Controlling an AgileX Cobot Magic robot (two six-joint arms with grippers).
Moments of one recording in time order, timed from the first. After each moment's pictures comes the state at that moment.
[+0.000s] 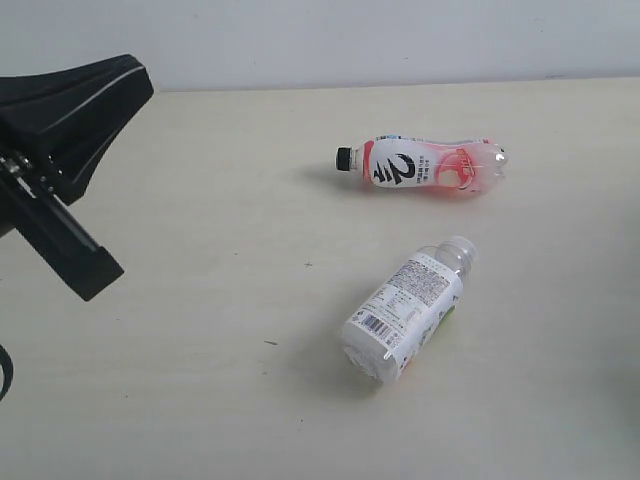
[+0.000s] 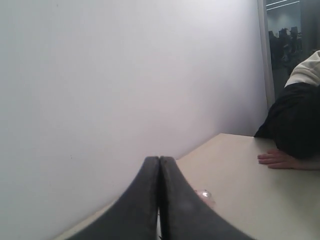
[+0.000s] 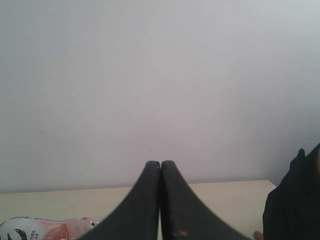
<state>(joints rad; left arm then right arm) -0.71 1.03 -0.30 0.16 -0.81 0.05 -0.23 0.00 0.00 0.03 -0.07 -0.03</state>
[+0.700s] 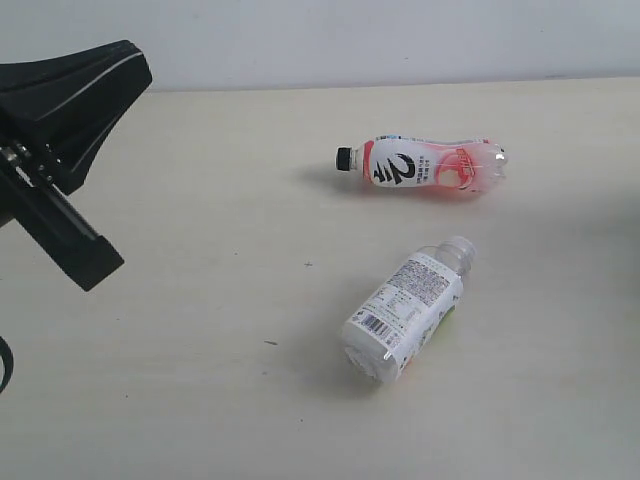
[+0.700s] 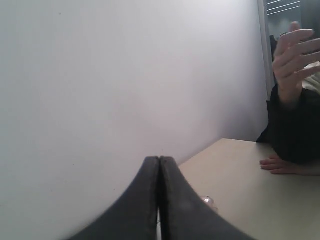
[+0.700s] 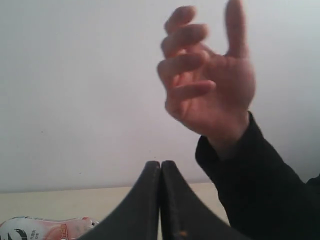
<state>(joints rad) -0.71 1.03 -0.31 0.16 -0.81 0.05 -0.23 0.00 0.00 0.03 -0.07 -0.03</state>
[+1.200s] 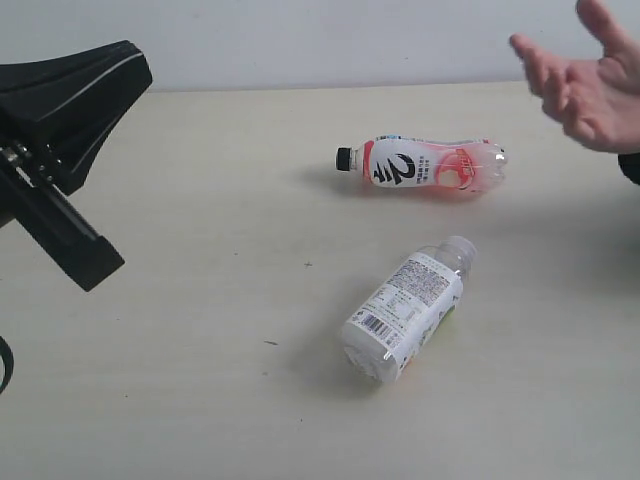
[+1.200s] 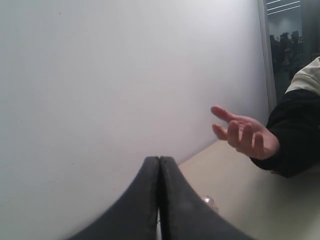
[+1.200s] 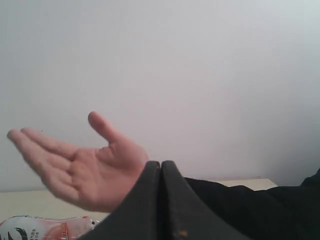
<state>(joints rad) -0.71 1.03 -0.31 0.16 -0.81 0.05 -0.23 0.00 0.00 0.03 -0.07 -0.03</state>
